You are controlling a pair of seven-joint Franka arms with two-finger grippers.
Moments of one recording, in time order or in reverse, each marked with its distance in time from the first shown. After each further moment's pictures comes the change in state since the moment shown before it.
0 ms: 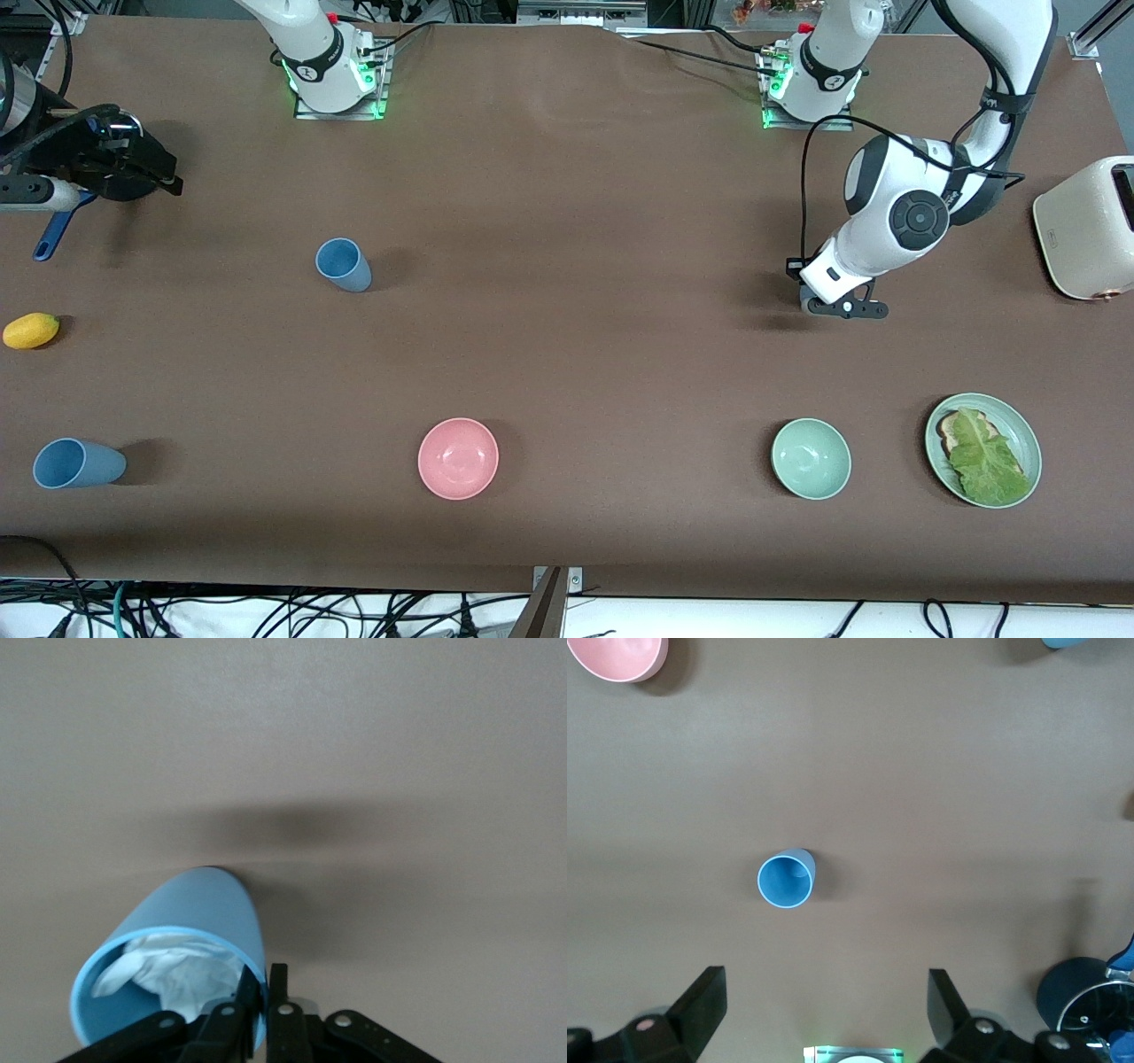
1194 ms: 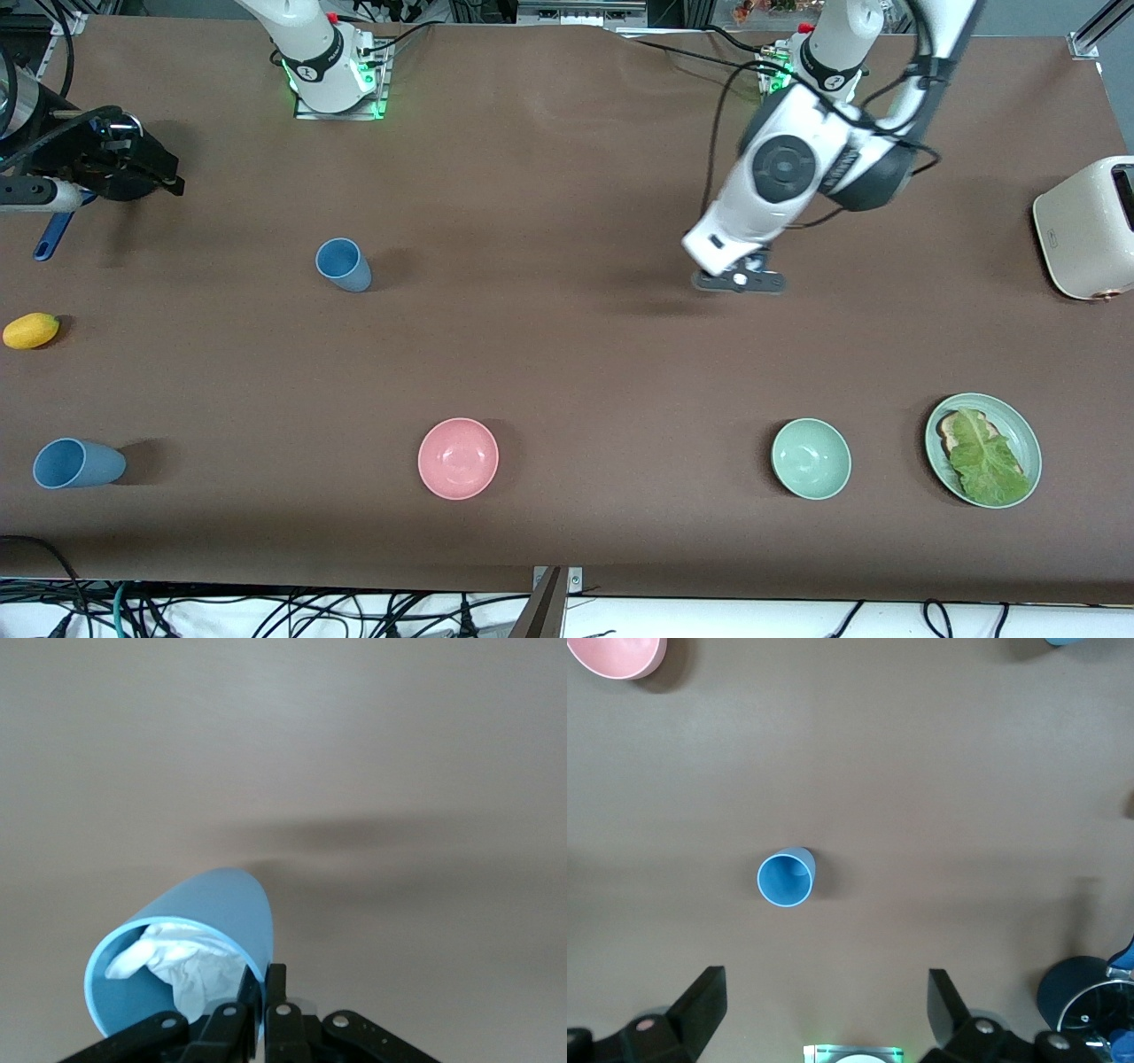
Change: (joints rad) left arm -0.172 0.075 -0.246 0.337 0.019 -0.266 -0.453; right arm 0.000 0.000 0.001 -0.004 0.000 0.000 0.000
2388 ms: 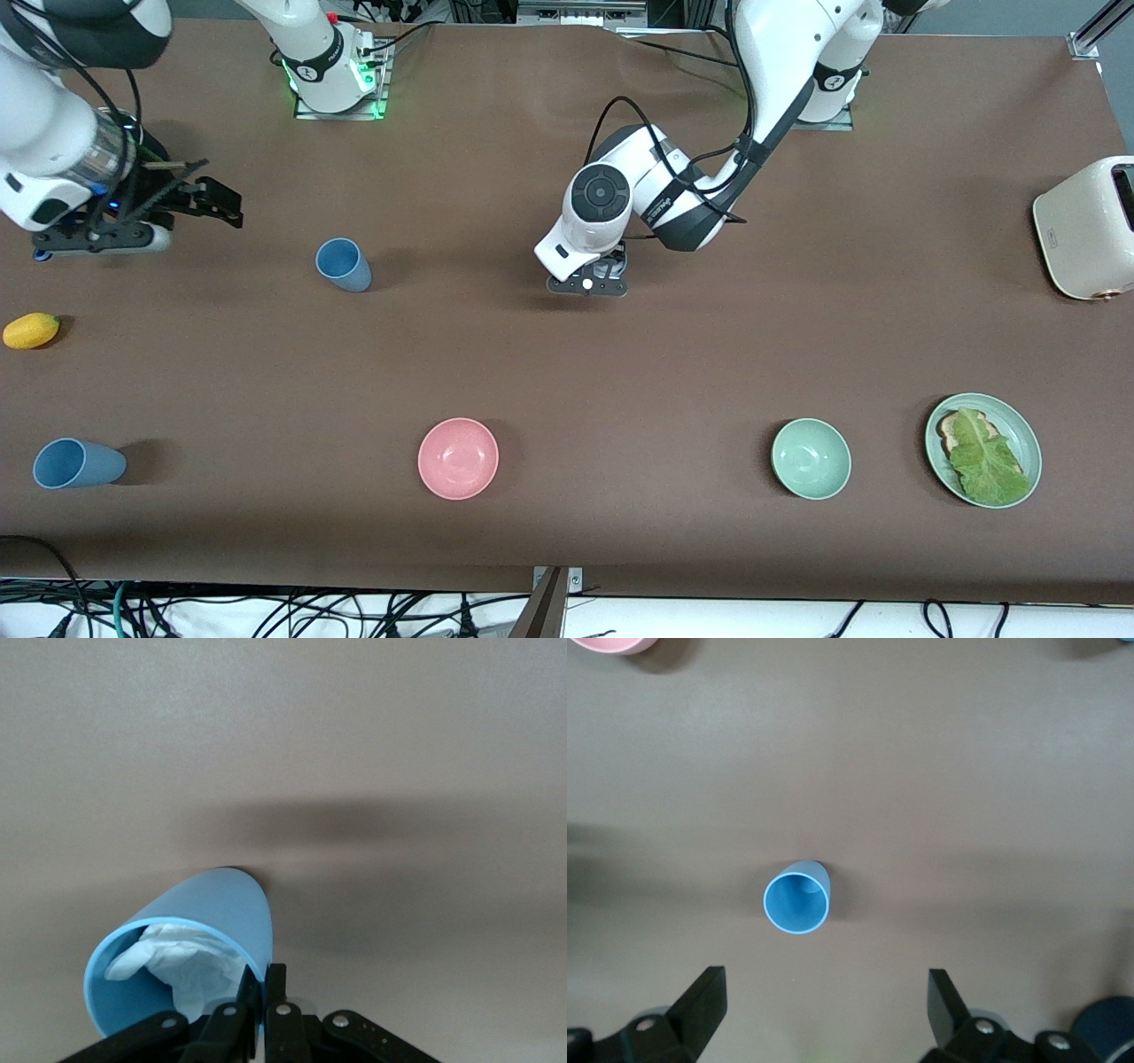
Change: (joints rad) left arm -0.241 0.374 0.005 0.336 -0.004 0.082 -0.189; right arm 0.002 0.024 0.071 -0.202 0.002 0.222 0.011
